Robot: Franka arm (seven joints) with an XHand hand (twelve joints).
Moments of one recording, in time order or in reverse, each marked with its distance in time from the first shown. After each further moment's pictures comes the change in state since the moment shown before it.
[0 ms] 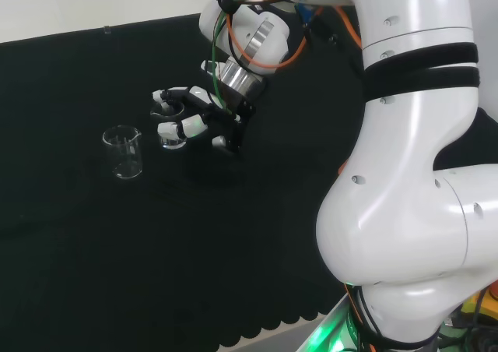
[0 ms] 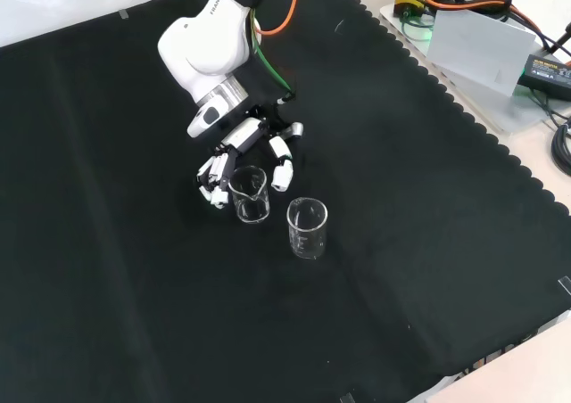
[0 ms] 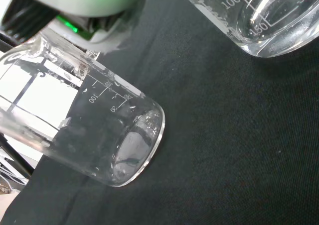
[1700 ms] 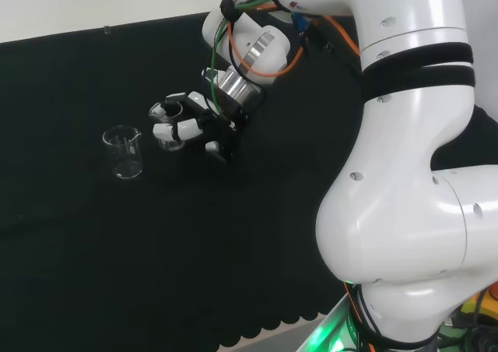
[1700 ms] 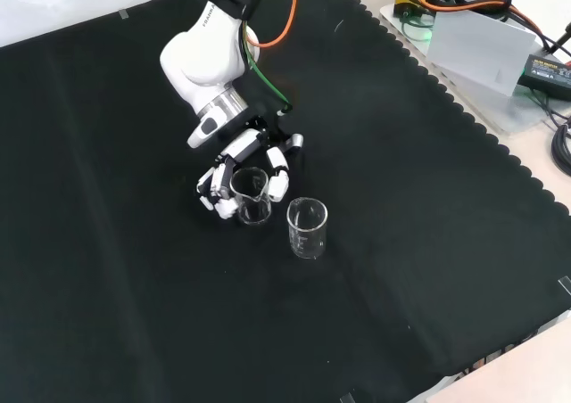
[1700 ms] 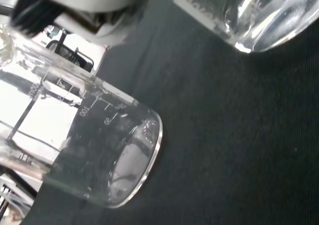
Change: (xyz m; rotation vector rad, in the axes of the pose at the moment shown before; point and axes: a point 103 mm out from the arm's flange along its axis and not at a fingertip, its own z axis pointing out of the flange) arm -0.008 0.010 0.016 -0.057 0.076 0.040
